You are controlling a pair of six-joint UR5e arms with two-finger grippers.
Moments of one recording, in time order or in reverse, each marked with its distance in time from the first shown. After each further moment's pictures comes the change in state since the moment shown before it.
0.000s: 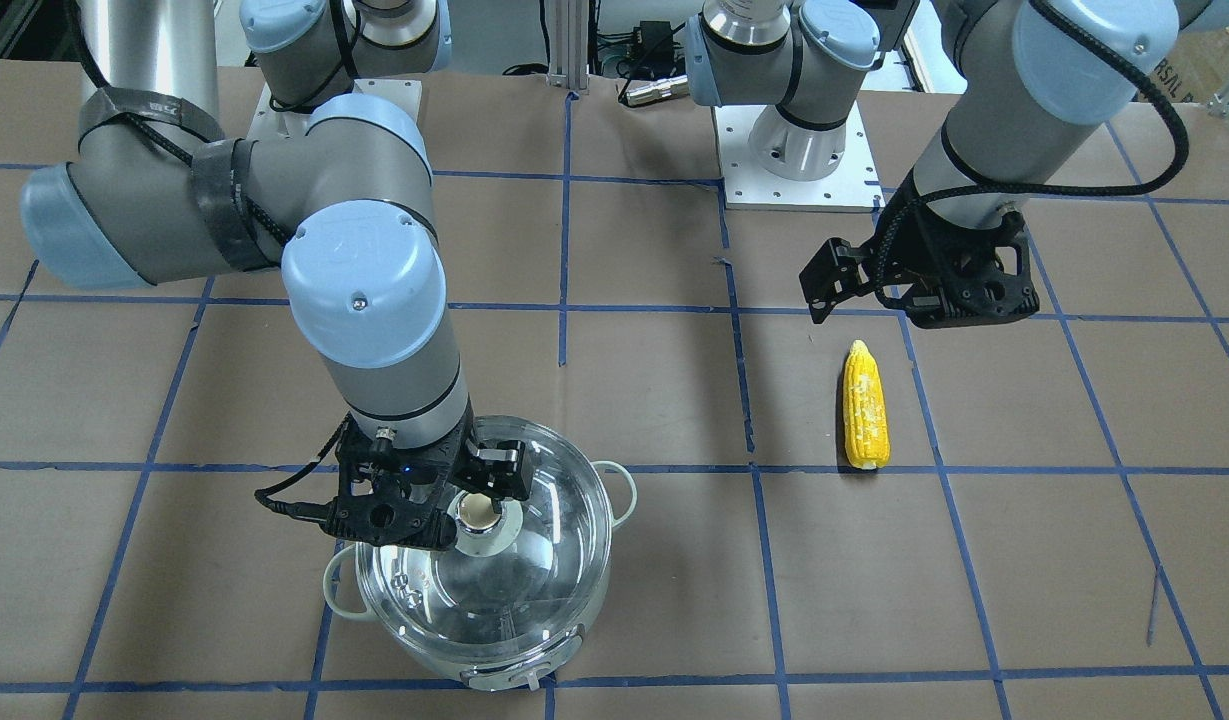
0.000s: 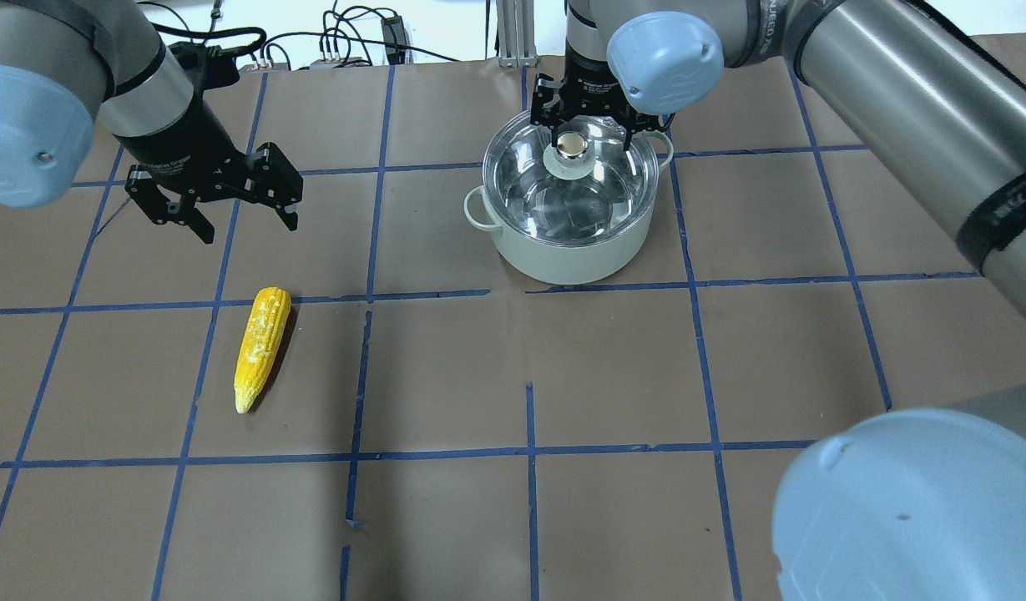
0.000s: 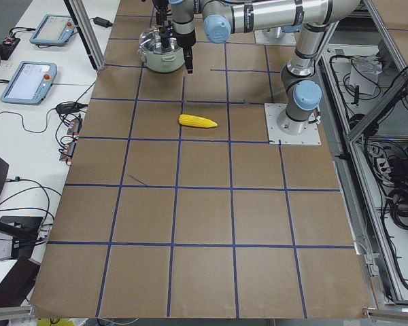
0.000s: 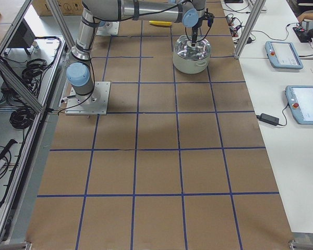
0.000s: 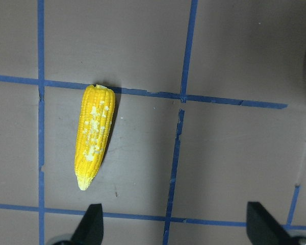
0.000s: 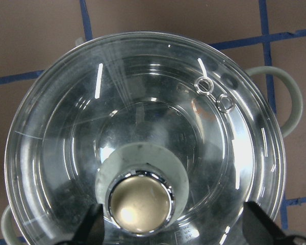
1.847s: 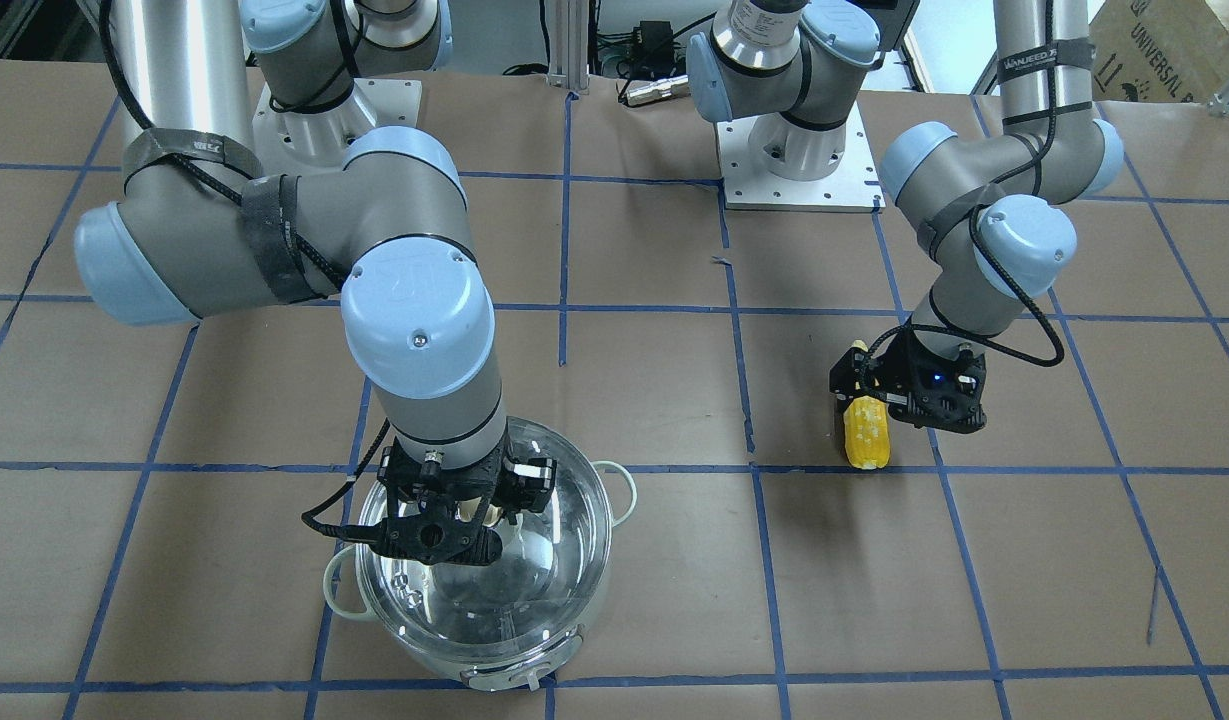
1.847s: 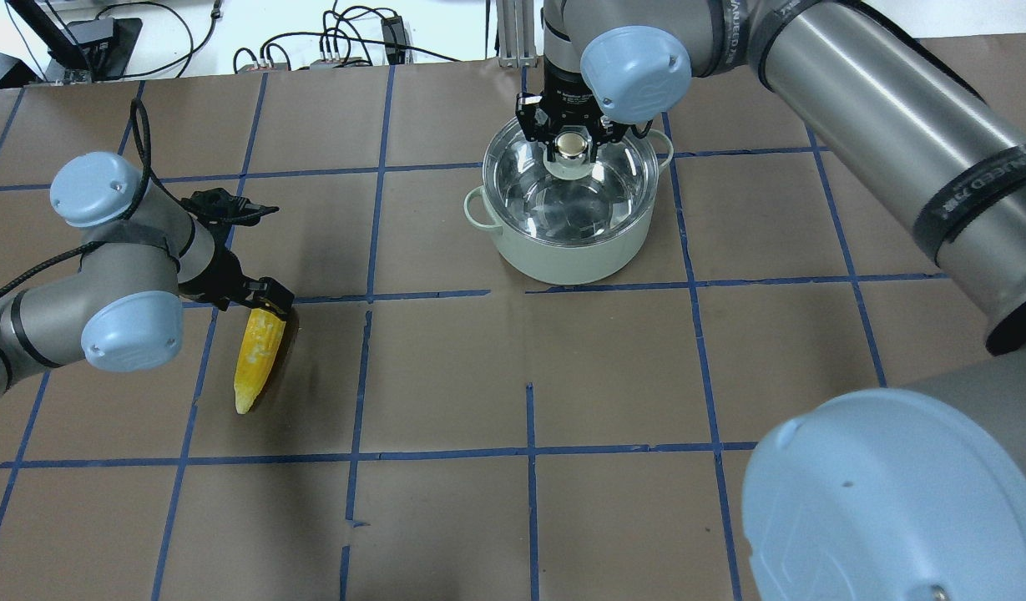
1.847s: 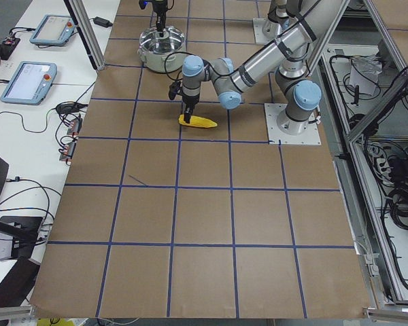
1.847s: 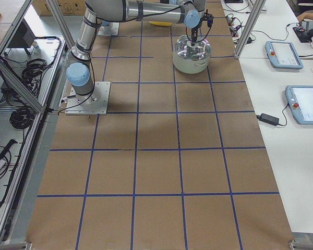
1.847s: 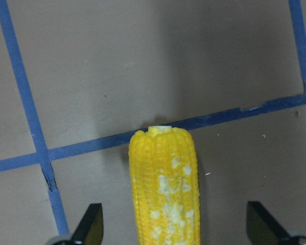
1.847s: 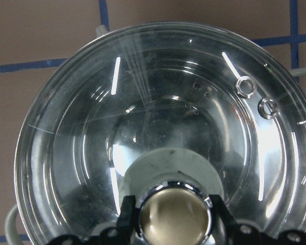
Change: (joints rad) left arm 0.158 -0.147 -0.462 0.751 0.000 0.440; right arm 0.022 0.040 -0.016 -0.008 0.005 -0.035
